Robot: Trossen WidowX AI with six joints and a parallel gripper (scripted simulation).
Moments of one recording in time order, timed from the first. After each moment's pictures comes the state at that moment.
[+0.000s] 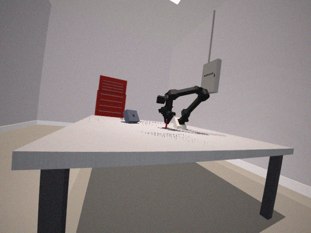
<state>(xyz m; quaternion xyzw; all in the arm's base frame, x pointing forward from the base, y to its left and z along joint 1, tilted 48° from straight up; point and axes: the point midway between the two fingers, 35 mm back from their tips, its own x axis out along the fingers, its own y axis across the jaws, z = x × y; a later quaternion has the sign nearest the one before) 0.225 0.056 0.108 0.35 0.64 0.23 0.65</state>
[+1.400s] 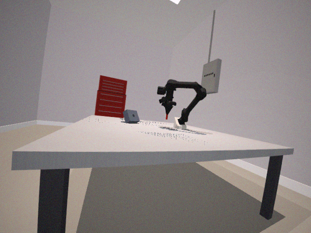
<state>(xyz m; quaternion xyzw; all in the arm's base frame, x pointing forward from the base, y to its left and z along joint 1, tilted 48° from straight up) 0.224 -0.002 0.157 0.35 0.64 0.23 0.65</state>
